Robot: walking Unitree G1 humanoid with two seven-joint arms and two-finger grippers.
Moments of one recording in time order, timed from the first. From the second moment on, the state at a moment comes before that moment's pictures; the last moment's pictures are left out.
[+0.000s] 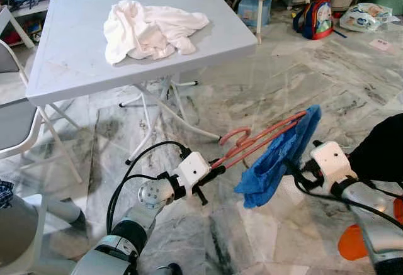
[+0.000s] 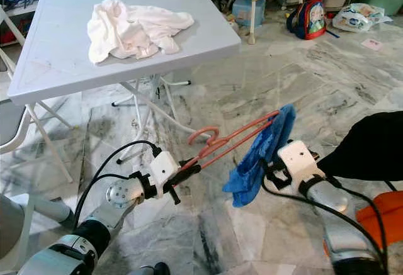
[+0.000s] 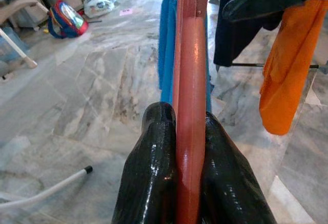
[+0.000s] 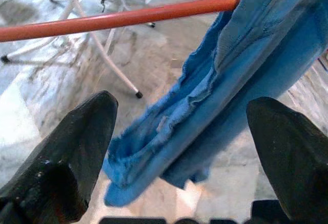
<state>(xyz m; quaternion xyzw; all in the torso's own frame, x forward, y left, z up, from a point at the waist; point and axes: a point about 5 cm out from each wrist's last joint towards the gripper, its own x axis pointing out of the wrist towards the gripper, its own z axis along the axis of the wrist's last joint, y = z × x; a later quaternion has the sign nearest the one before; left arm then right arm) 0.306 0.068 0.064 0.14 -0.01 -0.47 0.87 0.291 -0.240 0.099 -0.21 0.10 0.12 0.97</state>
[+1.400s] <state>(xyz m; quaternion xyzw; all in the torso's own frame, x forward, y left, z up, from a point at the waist) 0.302 0.062 0.083 0.11 -0.06 -0.52 0.84 0.322 -0.273 0.110 -0.14 0.04 -0.10 0.98</state>
